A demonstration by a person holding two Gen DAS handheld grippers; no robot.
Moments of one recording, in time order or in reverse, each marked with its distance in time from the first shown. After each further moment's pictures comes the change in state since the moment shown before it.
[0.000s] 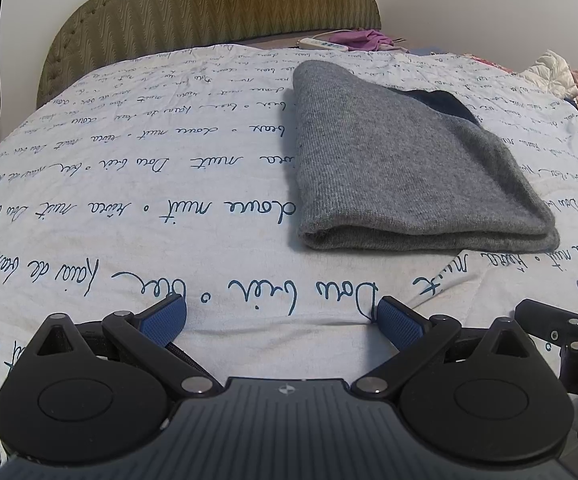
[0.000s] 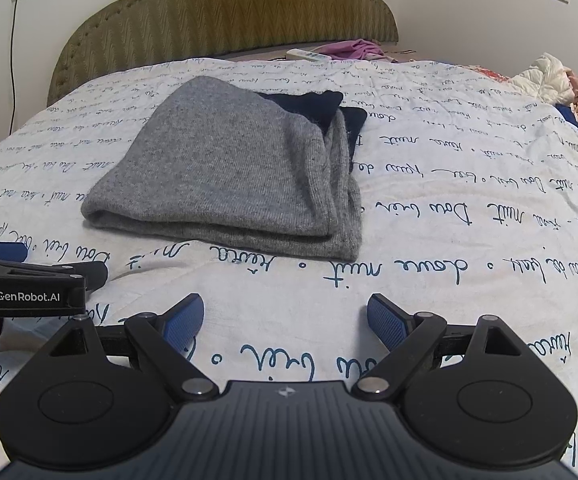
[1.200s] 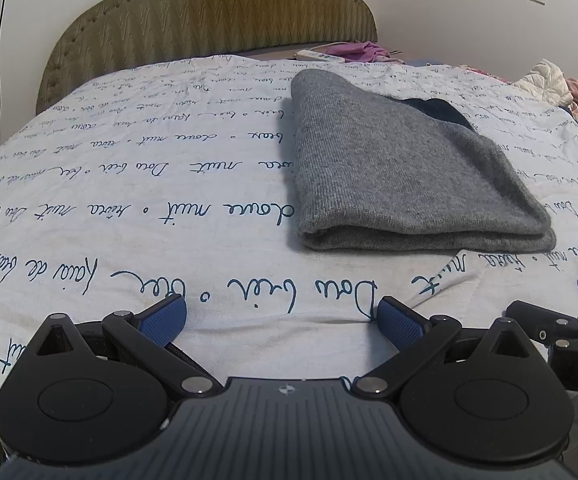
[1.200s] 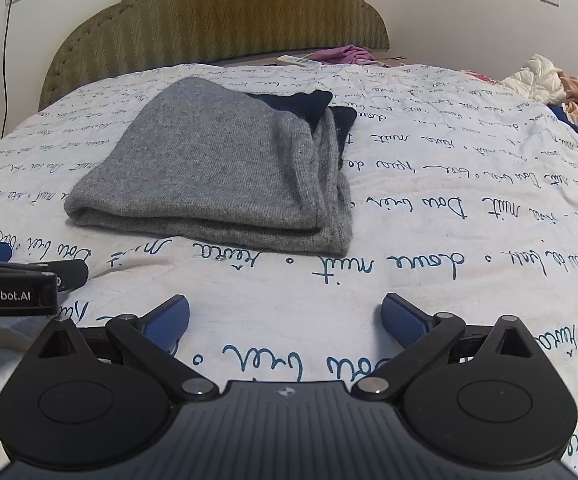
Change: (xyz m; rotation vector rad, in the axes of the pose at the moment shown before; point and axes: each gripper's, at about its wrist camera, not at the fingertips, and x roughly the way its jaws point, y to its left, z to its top) left arm -0.002 -0.001 -0.008 0.000 -0.049 -0.007; right arm 0.010 -0.004 -0.009 0.012 -0.030 -0.023
